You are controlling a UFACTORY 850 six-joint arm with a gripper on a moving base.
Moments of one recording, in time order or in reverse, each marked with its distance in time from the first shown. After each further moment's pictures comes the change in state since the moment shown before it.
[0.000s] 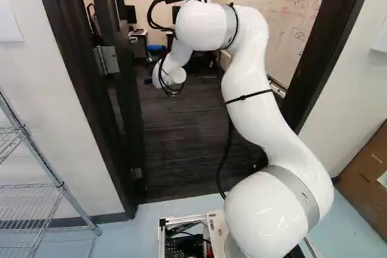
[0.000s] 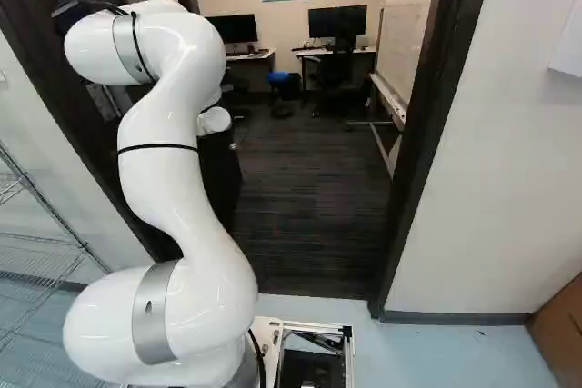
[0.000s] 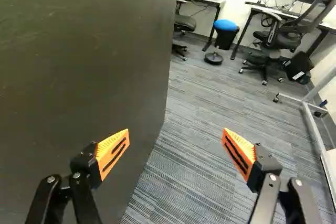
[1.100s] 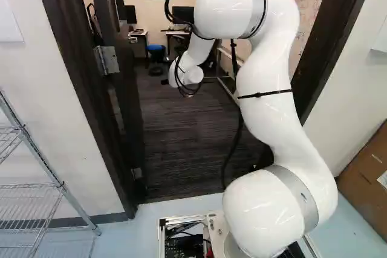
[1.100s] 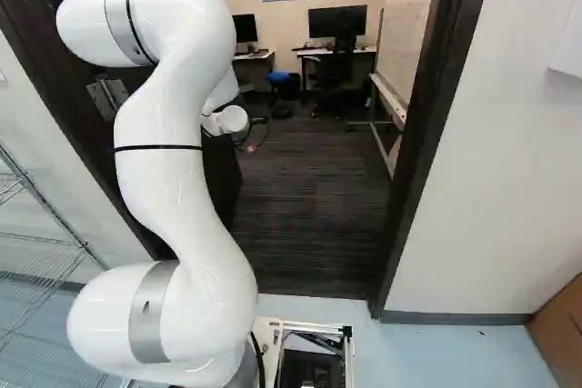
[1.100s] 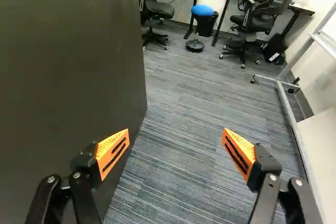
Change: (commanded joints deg) arm -7.0 7.7 10.7 0.0 0.0 0.0
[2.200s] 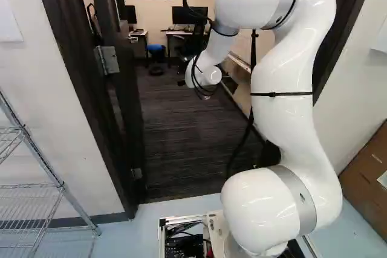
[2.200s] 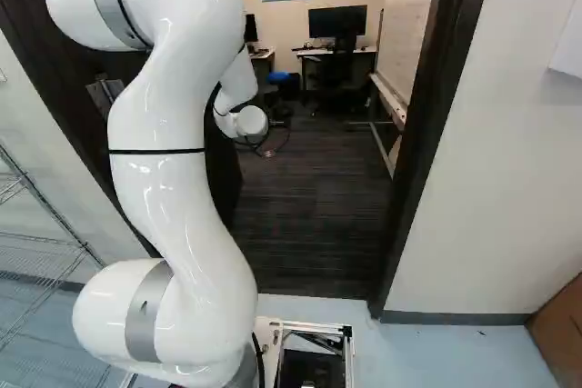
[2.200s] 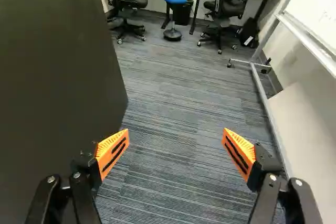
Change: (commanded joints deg) arm -7.9 6.5 8.7 0.0 0.0 0.0
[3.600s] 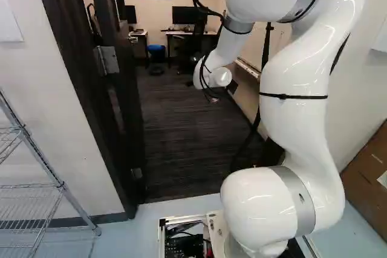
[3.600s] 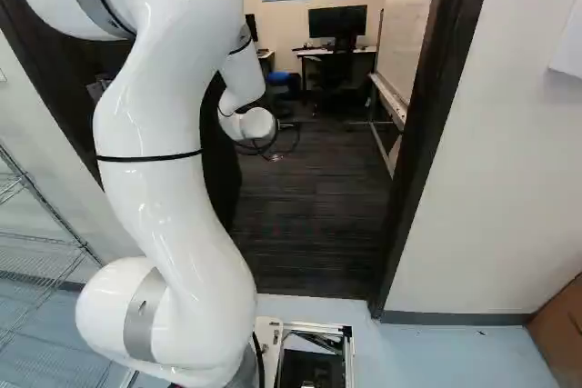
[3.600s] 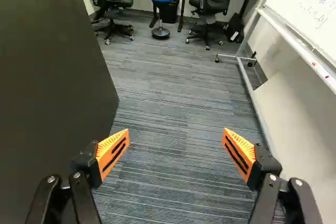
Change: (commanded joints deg) arm -3.1 5.8 7.0 0.9 1.6 0.0
